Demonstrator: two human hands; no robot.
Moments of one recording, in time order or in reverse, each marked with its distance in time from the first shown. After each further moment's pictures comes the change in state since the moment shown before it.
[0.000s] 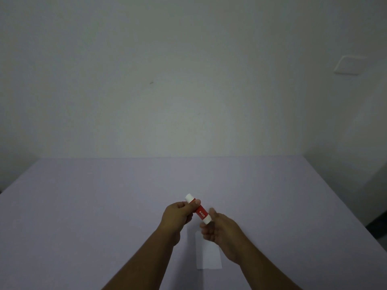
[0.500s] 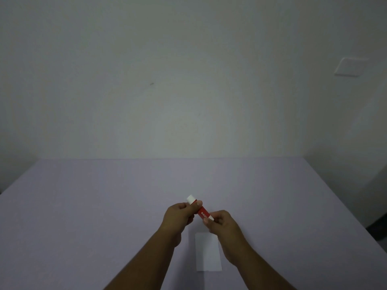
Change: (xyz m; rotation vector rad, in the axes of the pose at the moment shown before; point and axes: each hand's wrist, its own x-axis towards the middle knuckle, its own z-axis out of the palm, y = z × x) left_hand -0.004 0.005 0.003 -0.002 -0.016 -0.004; right_hand 0.001 0.004 -0.001 -0.246 0.103 -0.182
